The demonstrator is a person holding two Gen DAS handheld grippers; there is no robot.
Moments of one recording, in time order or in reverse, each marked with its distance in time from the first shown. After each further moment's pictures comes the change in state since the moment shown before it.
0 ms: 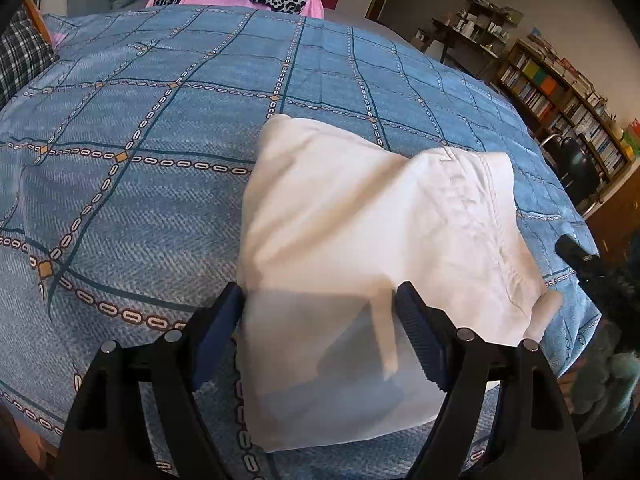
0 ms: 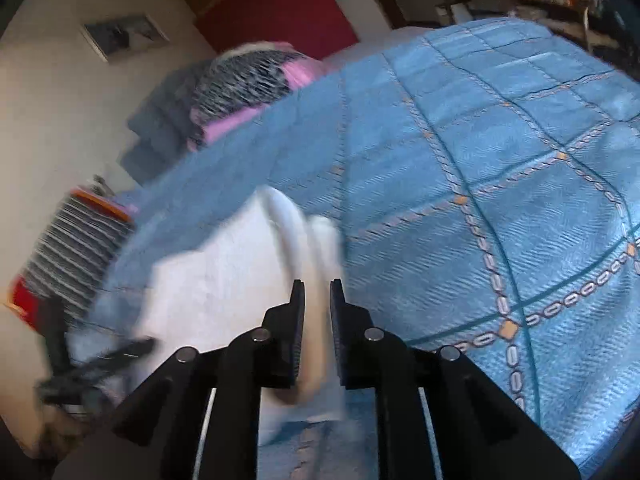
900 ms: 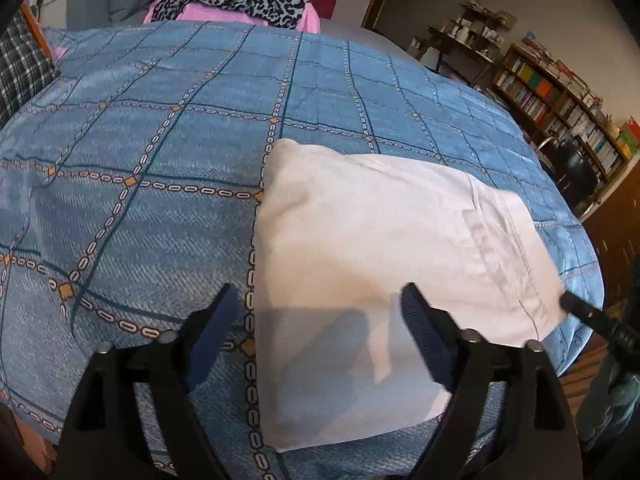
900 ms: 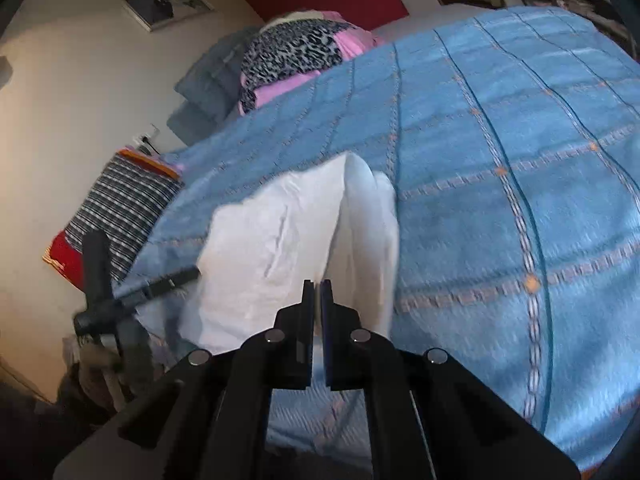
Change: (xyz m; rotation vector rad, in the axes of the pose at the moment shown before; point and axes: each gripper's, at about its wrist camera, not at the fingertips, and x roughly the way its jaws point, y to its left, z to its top) left arm -0.017 -0.002 0.007 0.029 -0.041 0.003; right arm -0.021 0.002 -0.032 -0.115 0.135 0.008
